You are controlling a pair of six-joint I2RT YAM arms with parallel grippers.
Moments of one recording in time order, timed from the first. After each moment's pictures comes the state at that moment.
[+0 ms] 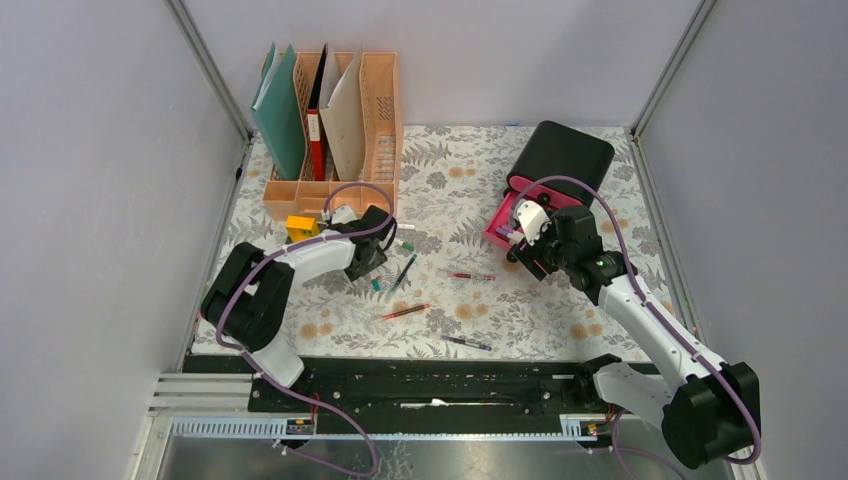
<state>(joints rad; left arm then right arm) -0.53 1.65 0.92 -0.50 -0.44 -1.09 0.34 1.05 0.72 -0.41 -0.10 -0.55</state>
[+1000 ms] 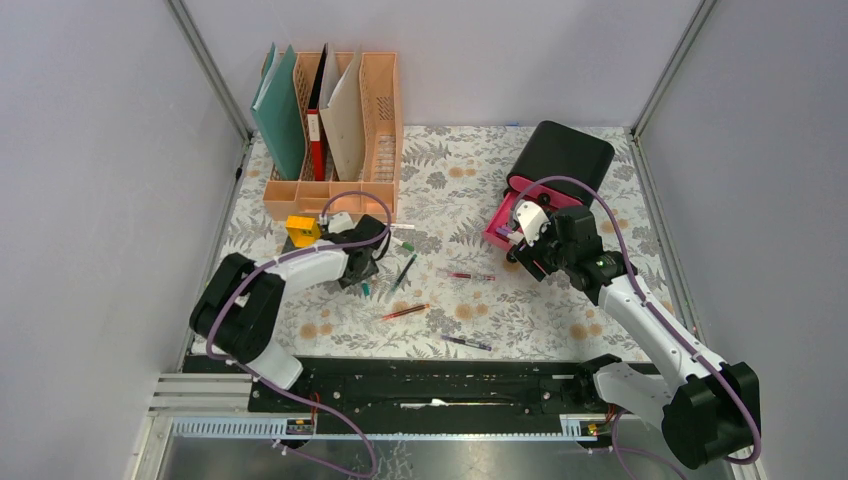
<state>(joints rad) -0.53 1.55 0.81 -0.47 -0.46 -0.97 0.34 1.05 0.72 -0.41 -0.12 -0.56</state>
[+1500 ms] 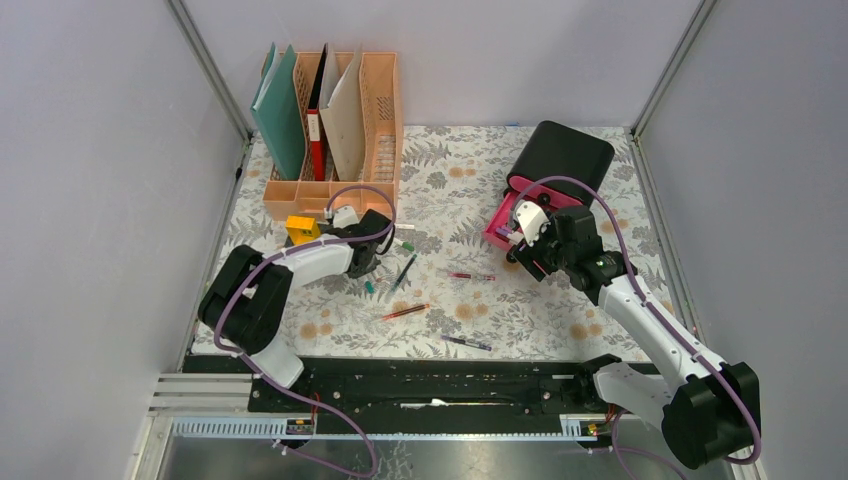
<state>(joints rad) -0.53 1.63 0.87 -0.45 -0.49 -0.95 0.34 1.05 0.72 -0.41 -0.12 -0.56</state>
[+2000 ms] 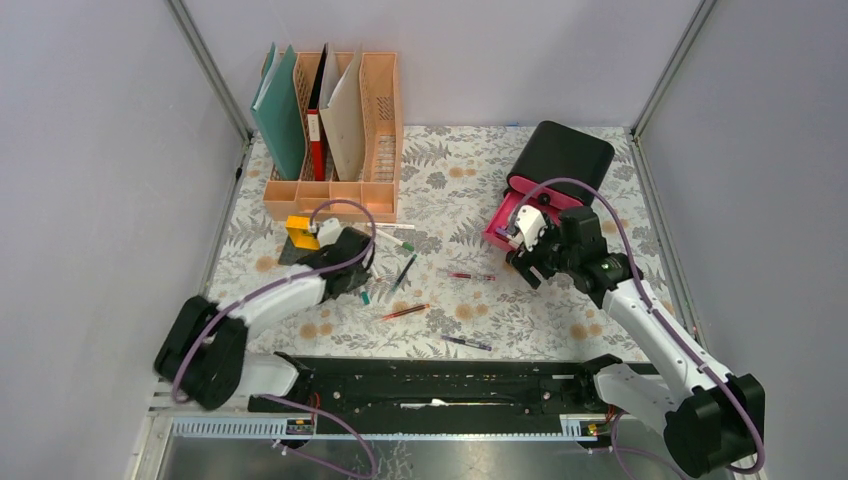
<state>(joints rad) -0.54 1.36 0.68 -0.40 -0.42 -0.93 0.34 1.01 0.73 -0.46 -0.26 -0.56</state>
